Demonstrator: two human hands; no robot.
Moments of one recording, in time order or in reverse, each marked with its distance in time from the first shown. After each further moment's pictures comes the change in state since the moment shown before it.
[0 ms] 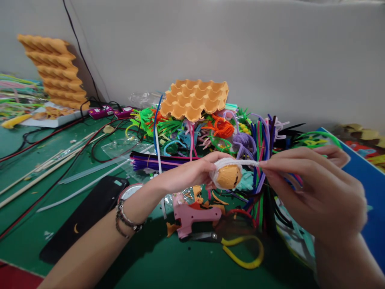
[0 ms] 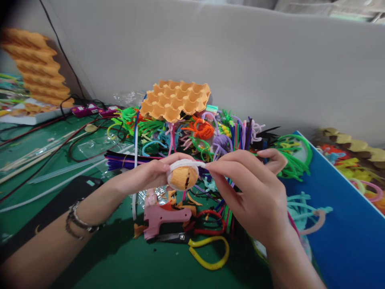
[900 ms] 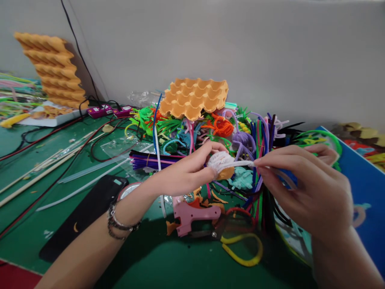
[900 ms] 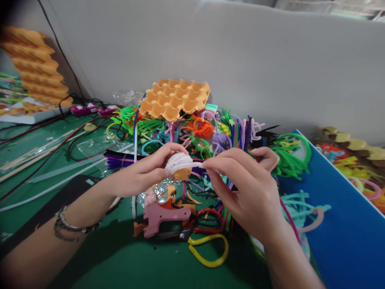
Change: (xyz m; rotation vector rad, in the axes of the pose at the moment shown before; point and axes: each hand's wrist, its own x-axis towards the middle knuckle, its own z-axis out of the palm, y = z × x) left_hand -0.015 0.013 0.002 0.605 0.123 0.146; right_hand 0.000 -0.002 0.001 0.014 -0.081 0.047
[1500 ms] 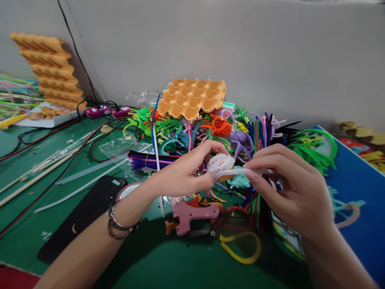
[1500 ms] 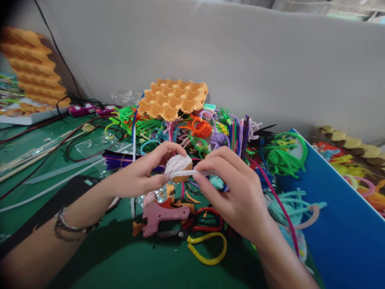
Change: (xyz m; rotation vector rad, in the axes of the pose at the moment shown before) left_hand 0.001 -0.002 0.001 0.099 0.059 0.112; right_hand 0.004 -0.007 0.004 0.276 -0.025 0.051
